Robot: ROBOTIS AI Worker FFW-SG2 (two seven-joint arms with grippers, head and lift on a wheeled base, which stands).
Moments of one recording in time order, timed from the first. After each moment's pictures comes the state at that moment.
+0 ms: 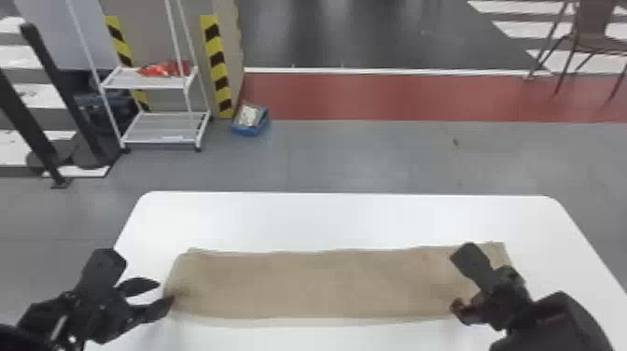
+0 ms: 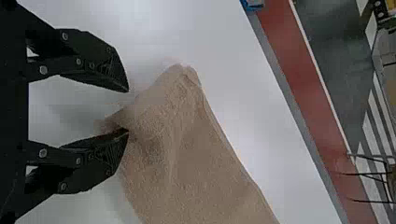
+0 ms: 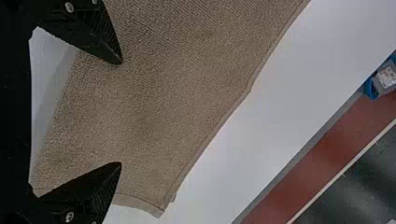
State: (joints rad) left arm 0.12 0.36 0.13 -1.45 -0.26 0.33 -0.72; right arm -0.01 -0.06 -0.06 -1.42 0.84 0.59 0.49
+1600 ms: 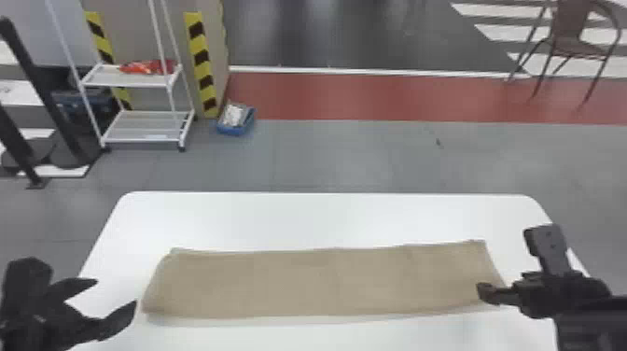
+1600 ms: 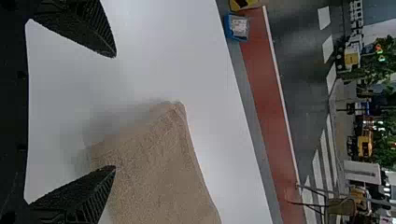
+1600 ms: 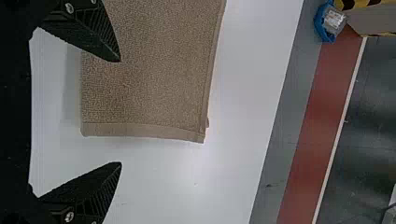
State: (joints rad) left arm 0.21 0.32 0.28 -1.52 -0.08 0.29 -0.71; right arm -0.03 -0.12 -0.33 -1.52 0.52 0.69 0.62
